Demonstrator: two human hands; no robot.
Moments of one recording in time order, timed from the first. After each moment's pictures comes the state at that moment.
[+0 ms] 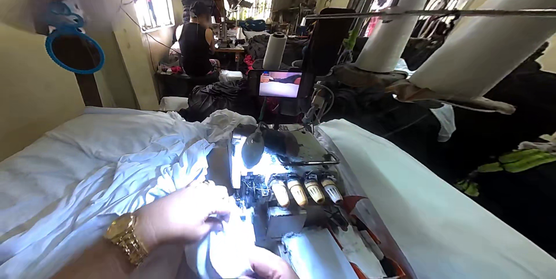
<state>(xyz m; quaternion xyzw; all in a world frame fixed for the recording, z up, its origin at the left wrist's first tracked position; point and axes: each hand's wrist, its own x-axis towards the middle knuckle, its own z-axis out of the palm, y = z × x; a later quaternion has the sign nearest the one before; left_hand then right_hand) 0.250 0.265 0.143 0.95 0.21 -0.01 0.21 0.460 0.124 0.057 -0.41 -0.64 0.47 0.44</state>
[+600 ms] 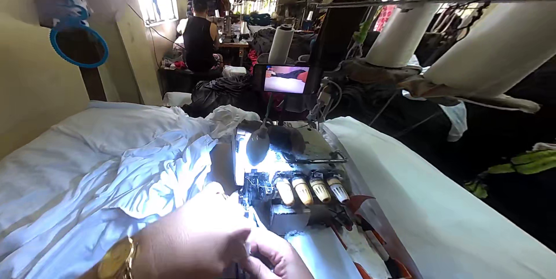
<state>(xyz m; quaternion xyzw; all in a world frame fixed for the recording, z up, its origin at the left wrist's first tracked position) 0.265 0.232 0.145 0.98 0.15 0.07 0.09 0.465 0.144 0.063 -0.41 -0.67 0.44 0.44</state>
